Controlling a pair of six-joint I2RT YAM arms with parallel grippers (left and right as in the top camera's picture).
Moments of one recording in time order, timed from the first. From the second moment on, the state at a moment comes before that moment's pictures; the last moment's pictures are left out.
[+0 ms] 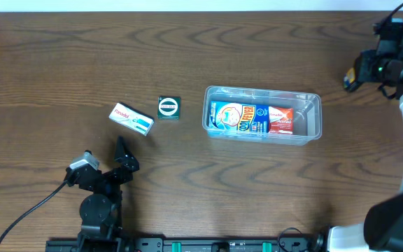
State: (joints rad) left arm -0.12 0.01 0.06 -0.18 -0.30 -0.45; right arm -0.24 1.62 1.54 -0.84 -0.15 -0.11
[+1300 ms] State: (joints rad) left arm -0.12 0.01 0.06 -0.18 -0.30 -0.45; right arm 0.11 1.56 1.26 -0.90 0.11 0.05
